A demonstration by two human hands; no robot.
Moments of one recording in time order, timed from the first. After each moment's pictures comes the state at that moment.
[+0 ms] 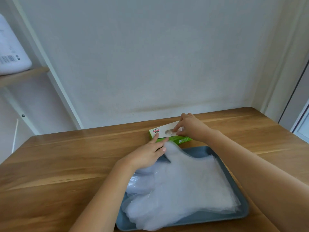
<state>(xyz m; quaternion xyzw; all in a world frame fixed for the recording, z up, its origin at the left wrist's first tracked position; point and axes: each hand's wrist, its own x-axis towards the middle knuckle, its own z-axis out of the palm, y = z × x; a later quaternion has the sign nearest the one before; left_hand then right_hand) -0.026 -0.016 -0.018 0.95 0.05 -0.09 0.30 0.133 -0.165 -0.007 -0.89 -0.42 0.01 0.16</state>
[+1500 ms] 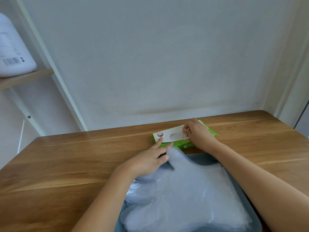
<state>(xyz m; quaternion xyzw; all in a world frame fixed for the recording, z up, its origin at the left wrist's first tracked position) -0.030 -0.017 -0.011 0.95 0.05 -0.11 0.29 0.140 -0.159 -0.031 -0.89 -0.36 -0.03 0.29</state>
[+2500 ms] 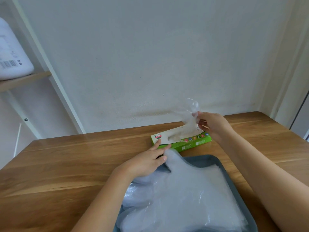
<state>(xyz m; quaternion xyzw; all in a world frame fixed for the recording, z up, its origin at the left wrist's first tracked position) -0.027 -0.013 -0.015 0.95 0.04 -0.11 0.29 0.150 -0.188 0.006 -0.65 -0.09 0.16 0.74</state>
